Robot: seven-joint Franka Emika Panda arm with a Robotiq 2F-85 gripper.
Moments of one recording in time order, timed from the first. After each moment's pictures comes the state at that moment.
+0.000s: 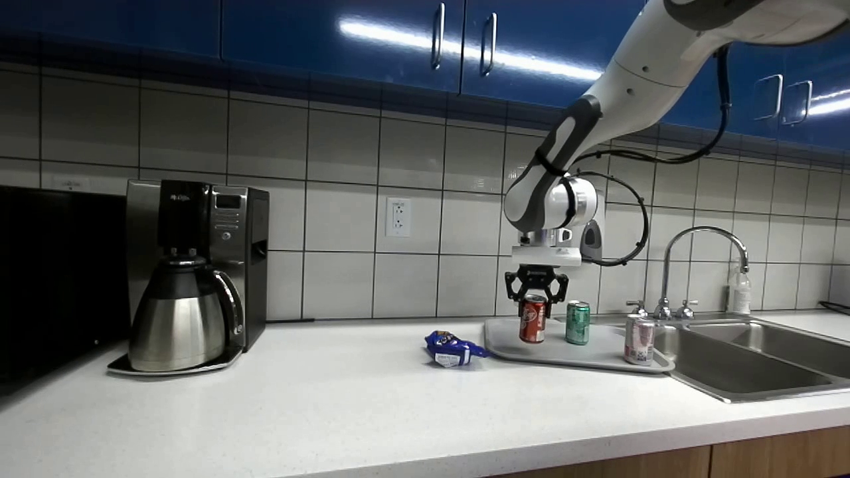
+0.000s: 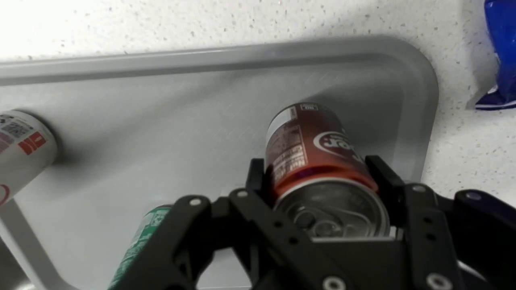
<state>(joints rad) 0.10 0.42 -0.12 -1.96 -0.10 2.50 0.47</state>
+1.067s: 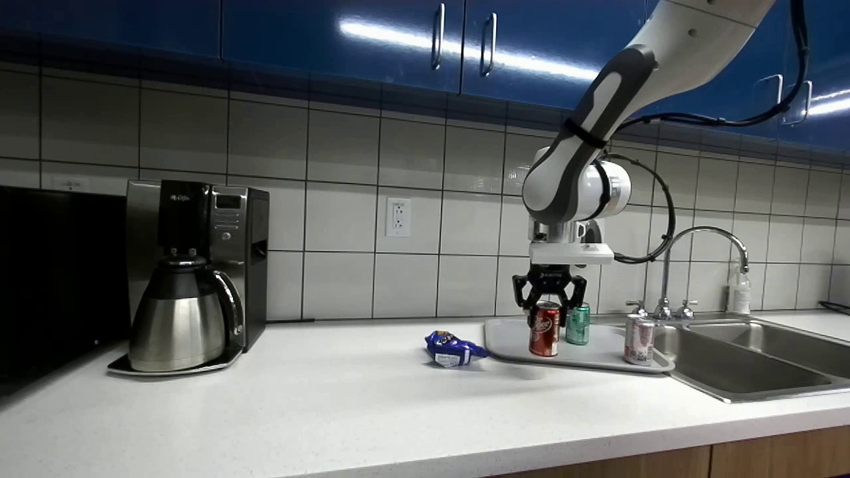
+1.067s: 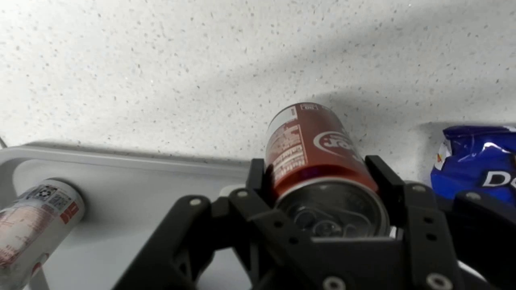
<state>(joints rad) 0.12 0.13 -0.07 -2.33 -0.16 2.57 0.42</state>
